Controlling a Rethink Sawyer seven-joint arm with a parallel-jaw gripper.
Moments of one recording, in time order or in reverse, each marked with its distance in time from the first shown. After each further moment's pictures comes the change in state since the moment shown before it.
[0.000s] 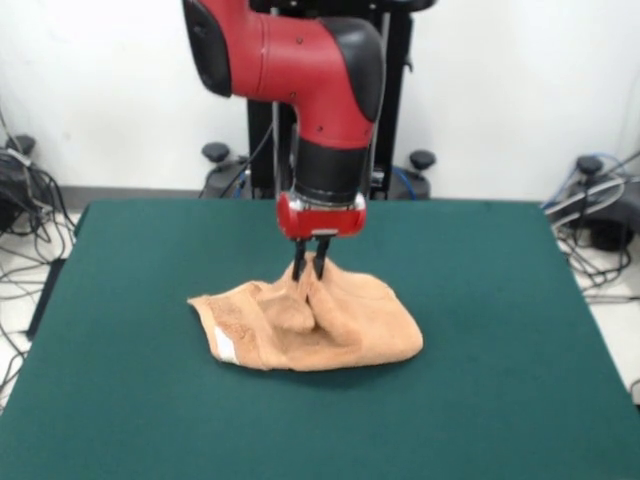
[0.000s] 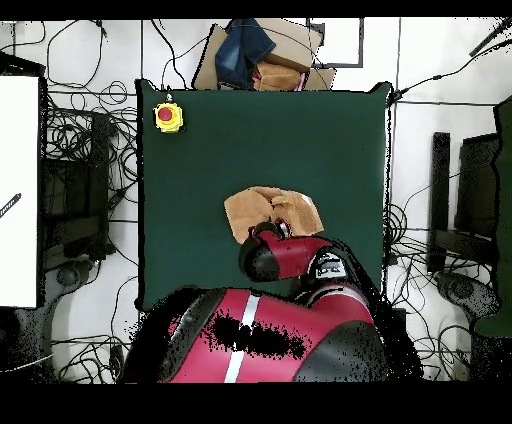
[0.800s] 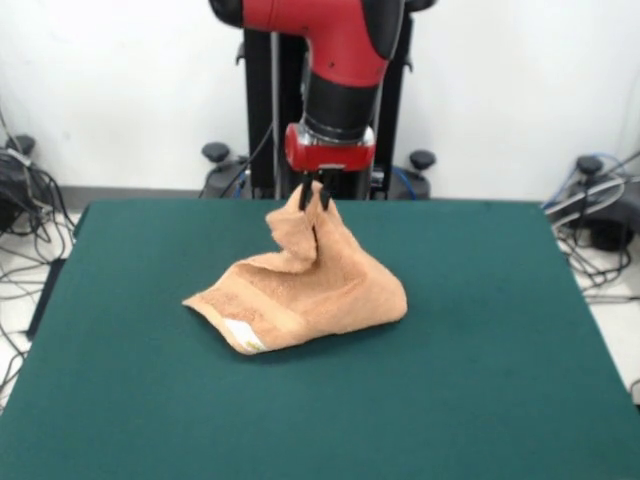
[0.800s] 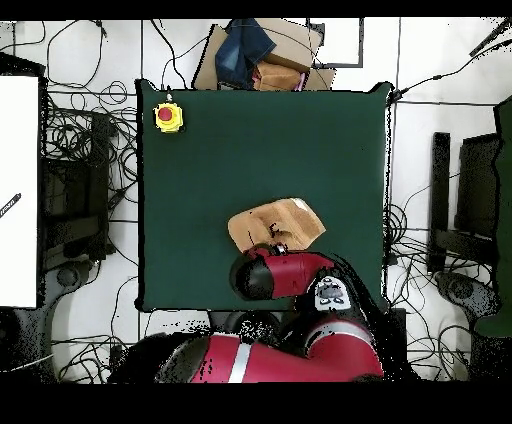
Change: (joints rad) arm 0.007 -0.175 0.006 0.165 0.021 0.202 0.000
